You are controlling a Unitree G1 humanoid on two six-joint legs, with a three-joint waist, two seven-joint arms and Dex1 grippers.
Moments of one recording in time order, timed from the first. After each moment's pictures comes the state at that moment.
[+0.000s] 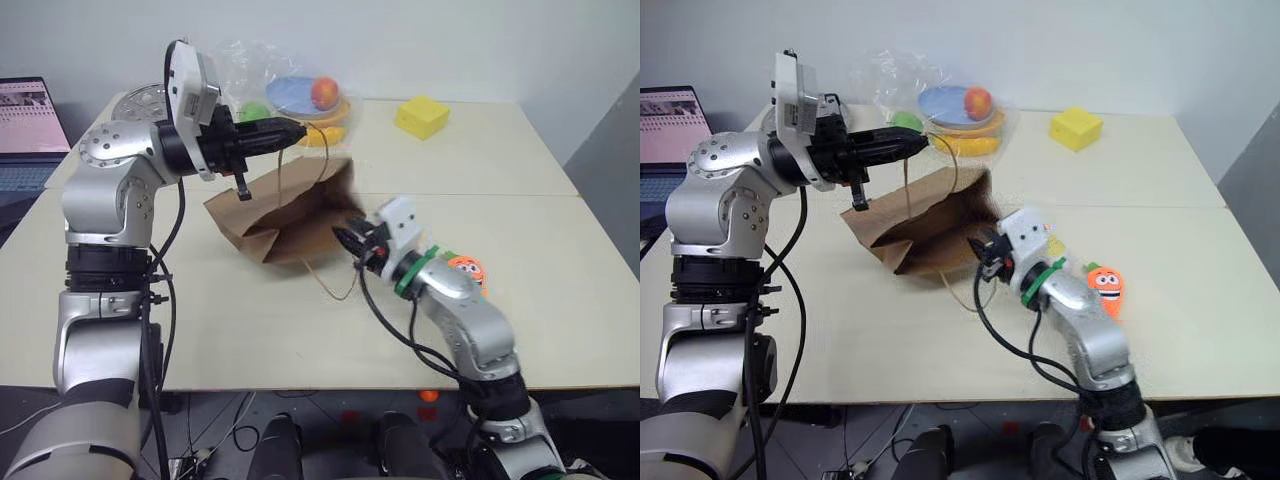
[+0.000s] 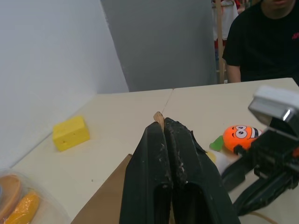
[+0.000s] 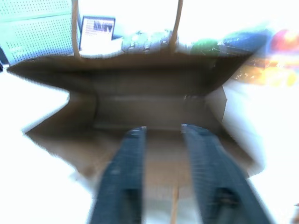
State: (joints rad) left arm -0.97 0.65 0.08 0.26 -0.45 0.35 -1.25; right arm -0.40 -0.14 0.14 -0.39 0.20 0.64 0.44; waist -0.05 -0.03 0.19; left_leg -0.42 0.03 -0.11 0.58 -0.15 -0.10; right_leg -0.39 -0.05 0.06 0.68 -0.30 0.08
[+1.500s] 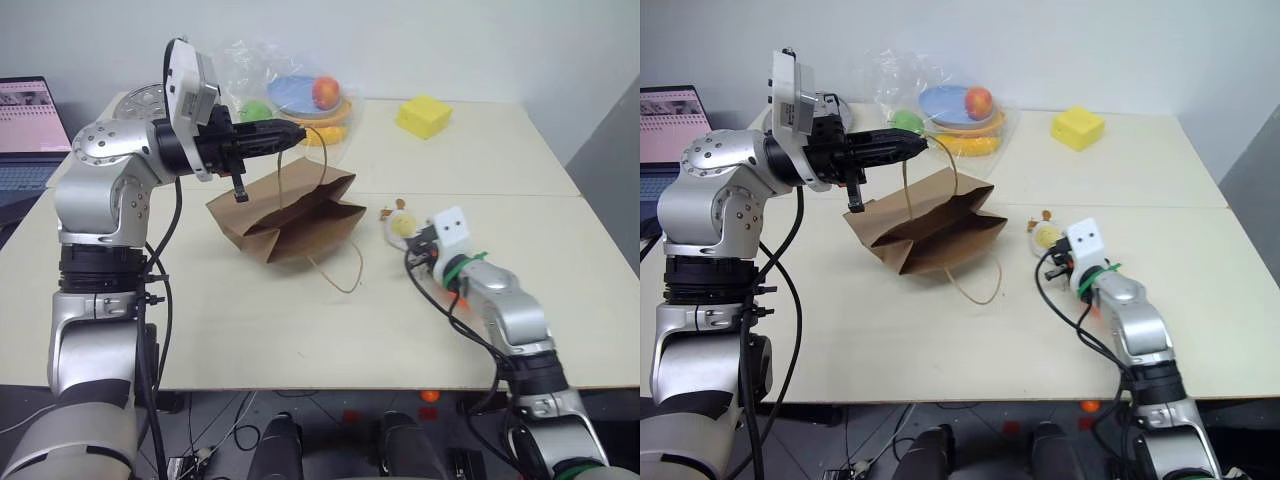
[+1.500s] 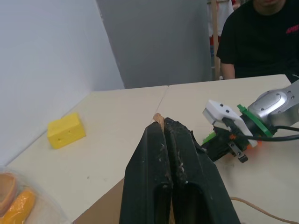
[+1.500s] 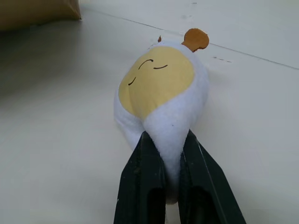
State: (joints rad) left arm -0.98 0.66 0.07 0.25 -0.45 0.37 -1.25; right arm -0.42 -0.40 -0.03 -0.13 0.20 0.70 0.44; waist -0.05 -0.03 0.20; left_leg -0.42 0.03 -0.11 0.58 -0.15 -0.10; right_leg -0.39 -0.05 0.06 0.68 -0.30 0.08
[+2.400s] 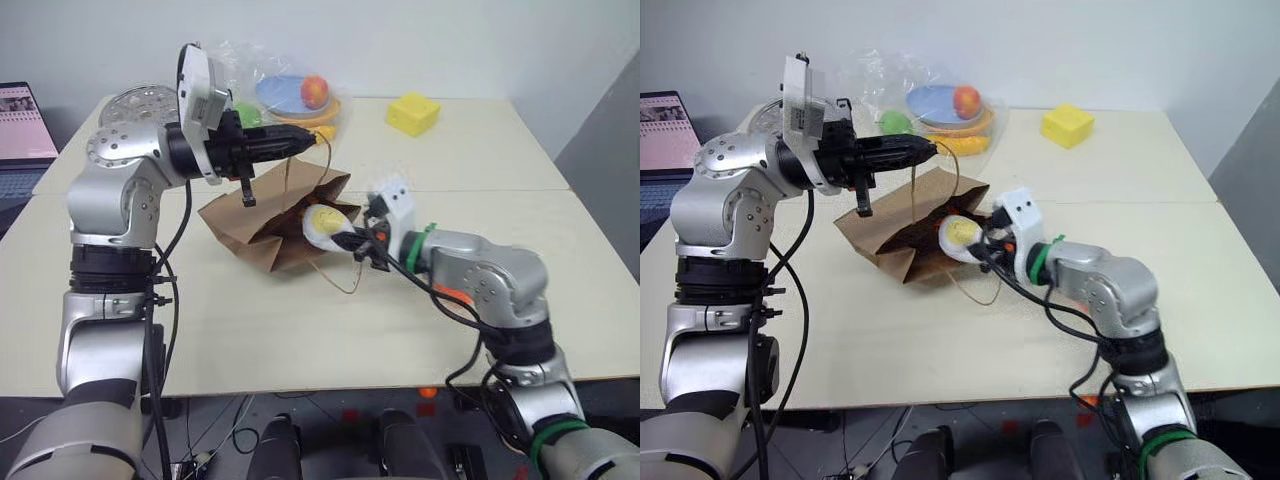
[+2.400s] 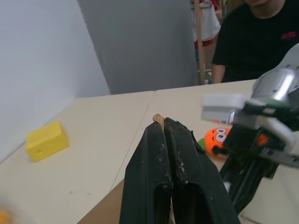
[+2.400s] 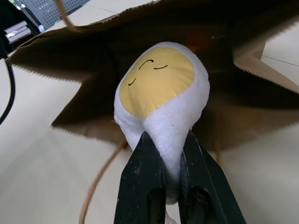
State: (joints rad) left arm -0.97 0.62 0.05 0.21 -0.47 0.38 -1.27; right arm -0.76 -0.21 0.15 -0.17 0.49 1.11 0.41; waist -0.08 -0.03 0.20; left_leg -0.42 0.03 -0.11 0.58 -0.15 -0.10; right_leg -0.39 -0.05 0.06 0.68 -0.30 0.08
